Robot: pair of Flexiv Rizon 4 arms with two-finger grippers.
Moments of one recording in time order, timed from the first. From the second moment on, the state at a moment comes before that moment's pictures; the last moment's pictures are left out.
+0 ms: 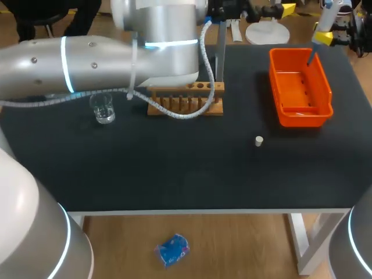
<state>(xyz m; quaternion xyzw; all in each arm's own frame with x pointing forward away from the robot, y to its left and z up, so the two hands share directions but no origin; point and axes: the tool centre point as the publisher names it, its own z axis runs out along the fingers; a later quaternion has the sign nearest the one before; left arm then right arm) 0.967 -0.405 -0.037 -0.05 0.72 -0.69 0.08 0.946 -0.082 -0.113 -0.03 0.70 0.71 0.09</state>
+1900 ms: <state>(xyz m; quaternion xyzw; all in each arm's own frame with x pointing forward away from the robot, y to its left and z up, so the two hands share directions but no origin) 0.877 -0.237 -0.082 -0.11 0.69 -0.70 0.10 0.841 0.094 -0.164 -0.07 0.68 0.73 -0.07</state>
